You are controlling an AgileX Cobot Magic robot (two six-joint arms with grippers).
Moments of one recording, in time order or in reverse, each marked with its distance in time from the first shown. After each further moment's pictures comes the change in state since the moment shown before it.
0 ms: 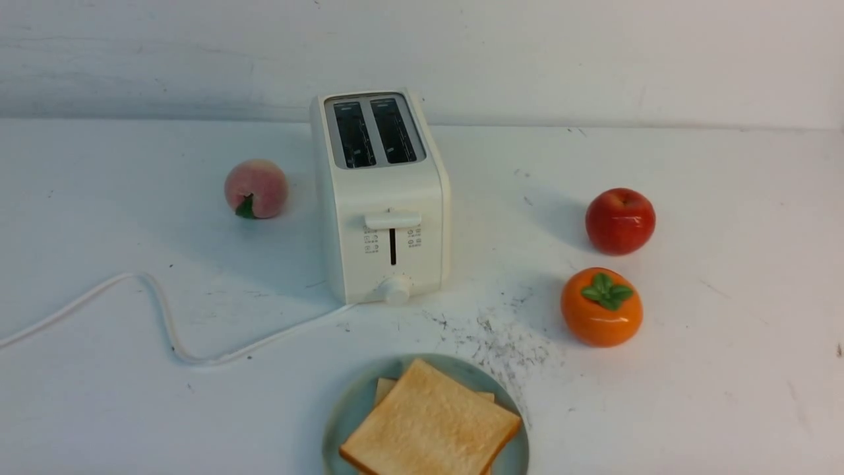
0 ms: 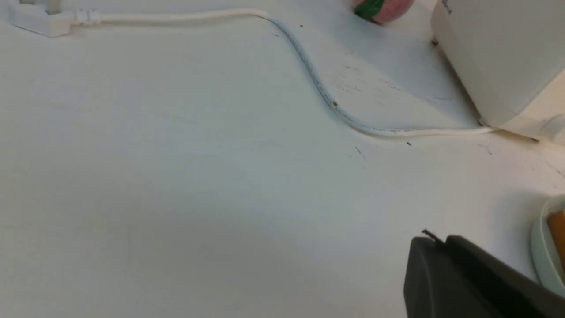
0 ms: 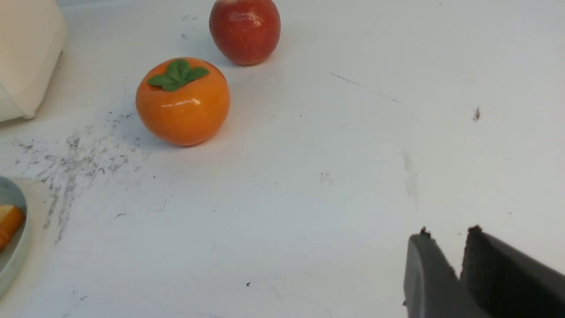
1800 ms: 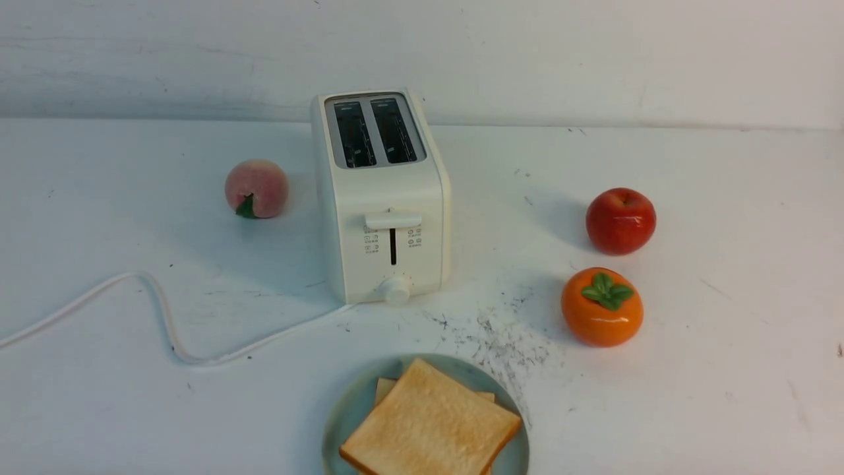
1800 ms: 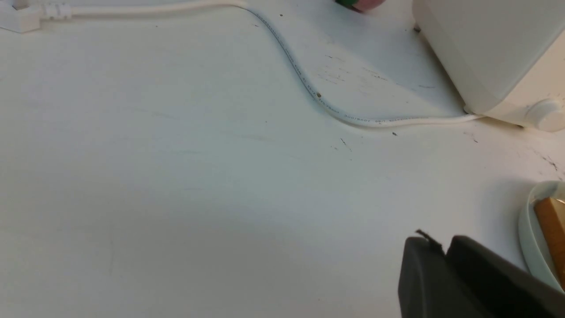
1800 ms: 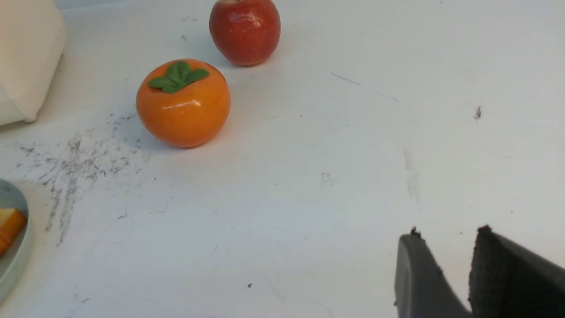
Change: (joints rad) right arm 0.000 0.000 0.000 0.000 0.000 0.011; left arm -0.015 0.000 0.000 0.000 0.001 0.003
